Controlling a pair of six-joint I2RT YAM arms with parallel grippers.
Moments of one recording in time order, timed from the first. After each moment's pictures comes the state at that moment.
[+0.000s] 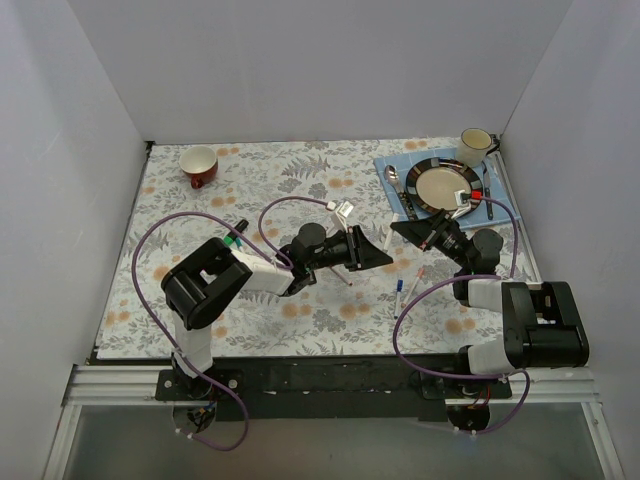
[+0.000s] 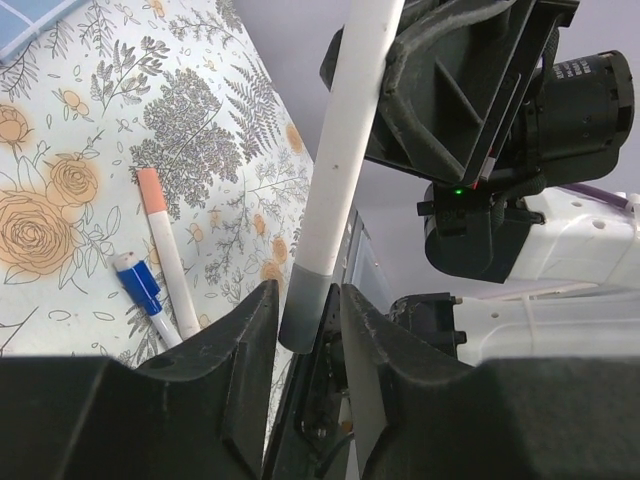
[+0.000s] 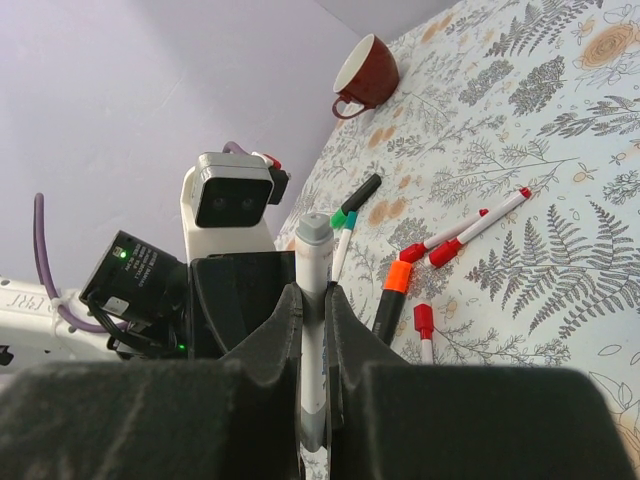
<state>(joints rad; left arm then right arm) -0.84 1.88 0.86 0.96 0.47 -1.05 0.05 1.41 0.34 1.23 -0.82 1.08</state>
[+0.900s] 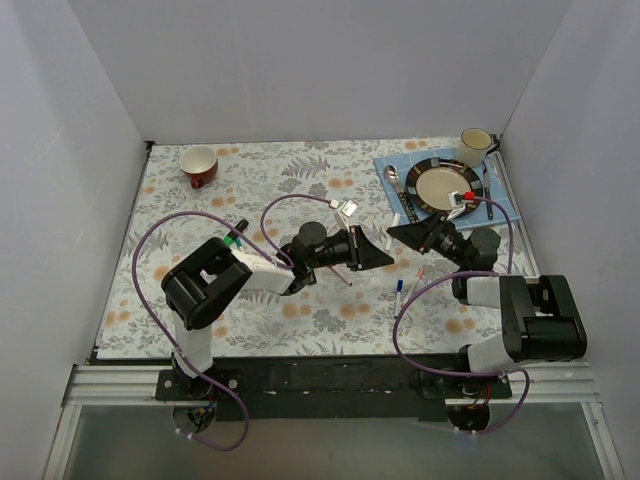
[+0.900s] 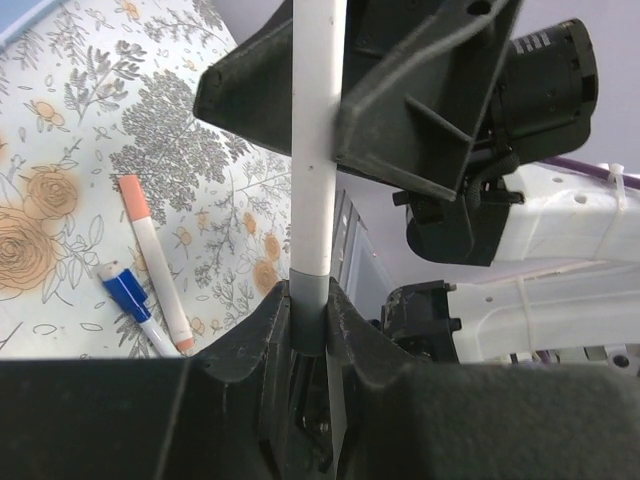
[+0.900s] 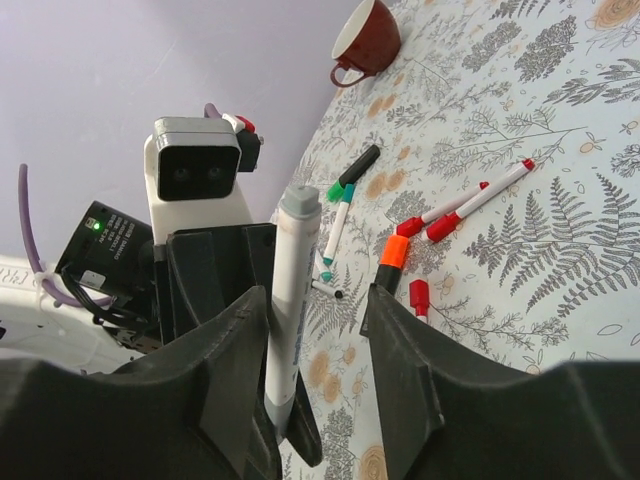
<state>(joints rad) -0.84 1.88 0.88 0.97 0.50 -1.02 0.05 1.45 0.35 1.21 -0.88 1.04</state>
